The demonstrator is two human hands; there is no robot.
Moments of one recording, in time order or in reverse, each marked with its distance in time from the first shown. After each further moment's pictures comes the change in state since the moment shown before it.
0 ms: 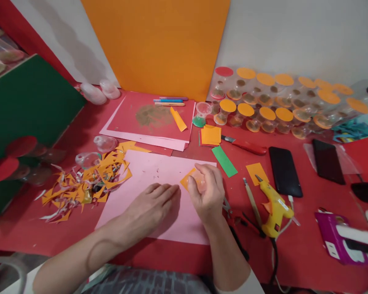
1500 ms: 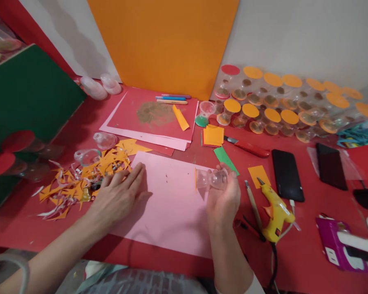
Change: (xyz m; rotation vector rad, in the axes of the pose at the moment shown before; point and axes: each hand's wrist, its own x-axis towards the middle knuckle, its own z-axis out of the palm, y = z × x) left_hand -0.038 -0.028 0.012 0.070 0.076 -0.496; right_hand 0.006 0.011 0.003 0.845 0.498 1.046
